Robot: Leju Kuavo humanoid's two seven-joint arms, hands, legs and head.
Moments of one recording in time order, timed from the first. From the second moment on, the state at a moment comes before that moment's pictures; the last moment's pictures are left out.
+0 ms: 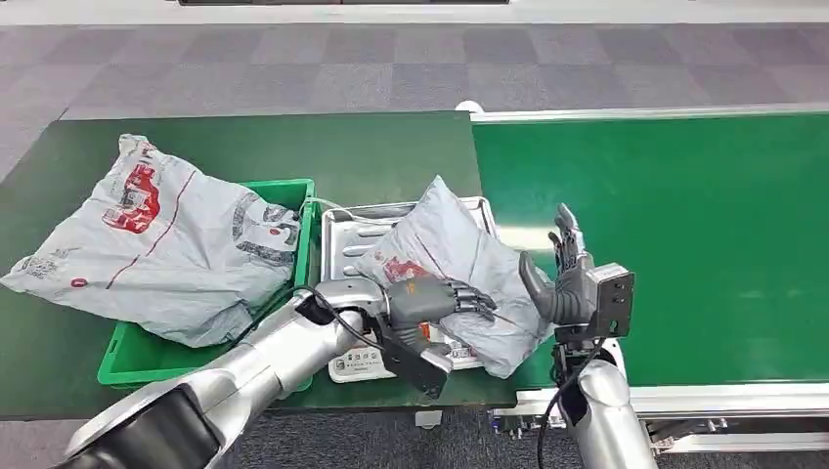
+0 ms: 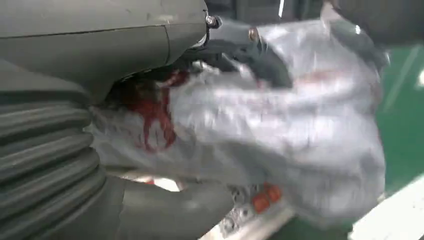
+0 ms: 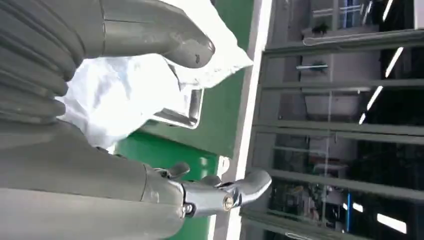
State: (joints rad) left arm -0.81 -0.19 -0.89 -0.62 -0.68 -0.22 -0.65; right arm -0.24 0.08 0.16 -1.28 -0.01 -0.03 -0.44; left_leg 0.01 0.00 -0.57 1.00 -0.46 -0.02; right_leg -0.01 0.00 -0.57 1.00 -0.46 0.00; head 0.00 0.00
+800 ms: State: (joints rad) left arm -0.79 -0.06 -0.88 -0.98 -0.93 0.11 -0.44; right arm -0.18 0.06 0.17 -1.33 -0.03 -0.05 -0.46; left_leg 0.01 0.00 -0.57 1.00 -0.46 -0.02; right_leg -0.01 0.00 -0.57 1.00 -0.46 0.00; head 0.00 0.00
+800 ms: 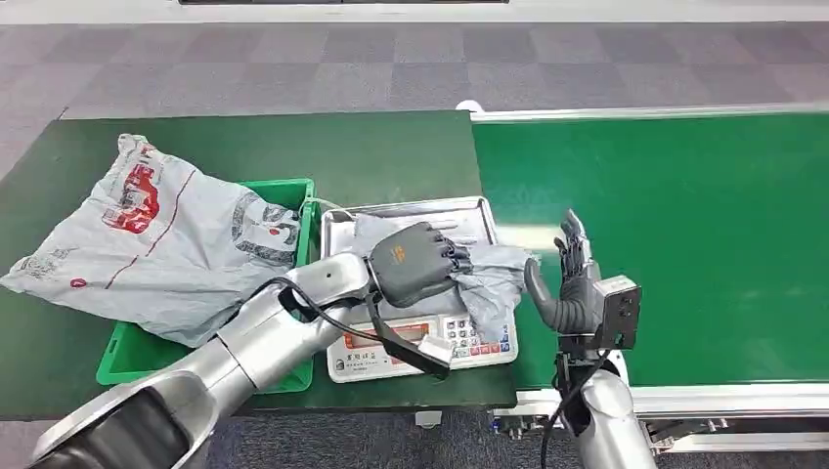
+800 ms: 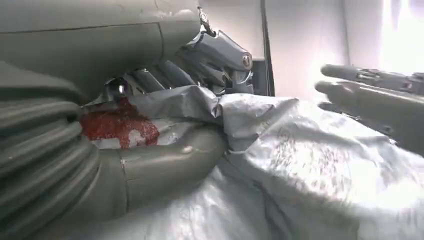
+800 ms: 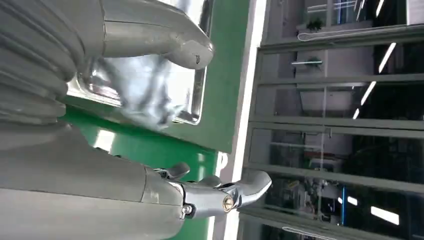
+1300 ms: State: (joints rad) left arm -0.79 0.03 -0.73 -1.11 -1.28 0.27 -0.29; right arm -0.15 0.06 0.17 -1.37 0.00 -0.05 -0.47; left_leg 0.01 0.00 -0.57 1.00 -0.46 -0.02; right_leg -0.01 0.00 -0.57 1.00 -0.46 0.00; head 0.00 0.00
